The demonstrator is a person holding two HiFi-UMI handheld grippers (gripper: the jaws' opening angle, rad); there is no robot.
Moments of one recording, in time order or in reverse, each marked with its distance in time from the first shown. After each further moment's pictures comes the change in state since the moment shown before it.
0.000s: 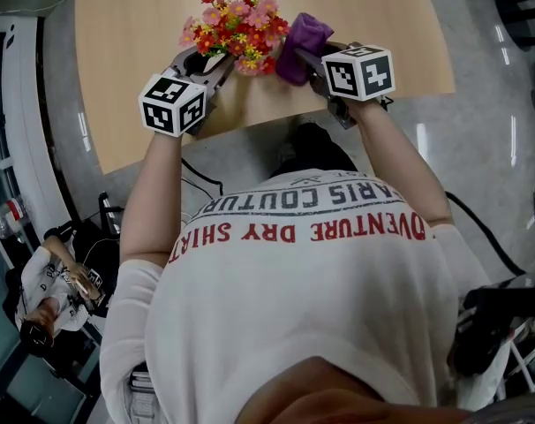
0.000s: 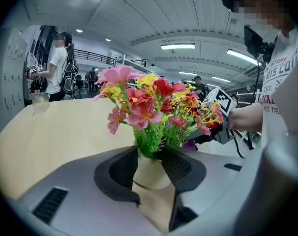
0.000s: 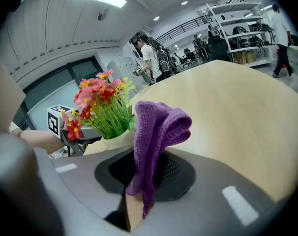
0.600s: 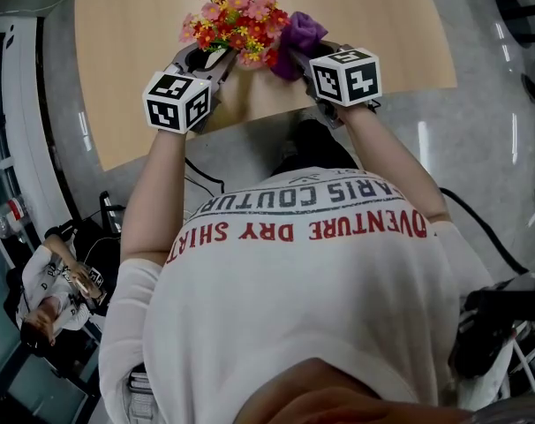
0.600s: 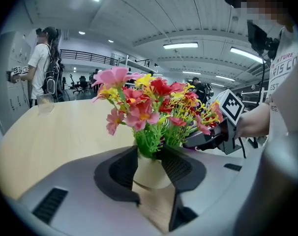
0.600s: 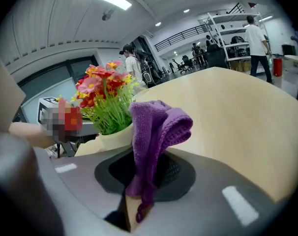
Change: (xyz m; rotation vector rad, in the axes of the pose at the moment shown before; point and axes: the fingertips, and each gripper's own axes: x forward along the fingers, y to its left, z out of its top) left arm 0.003 -0.009 -0.006 -0.011 0.001 0.052; right arm 0.006 0.006 -0.014 -0.028 -0.060 -0.061
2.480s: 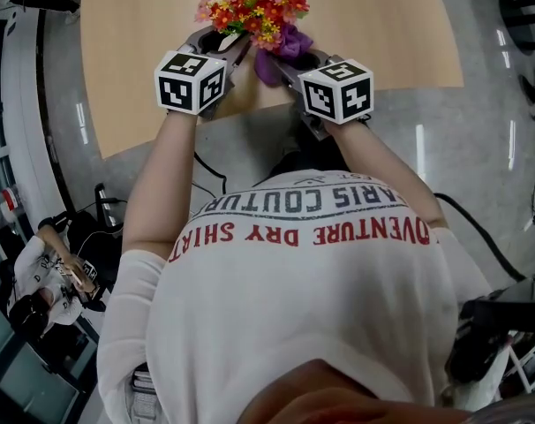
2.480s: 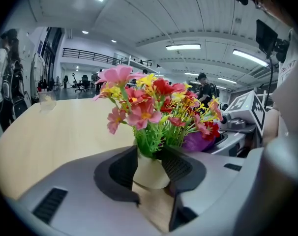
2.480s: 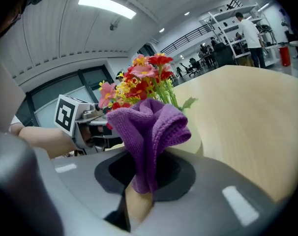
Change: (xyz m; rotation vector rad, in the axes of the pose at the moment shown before) left arm -0.002 0.000 -0.004 -0.026 -0.006 0.008; right arm 0.010 0.082 -0.012 0.007 -0.085 0.139
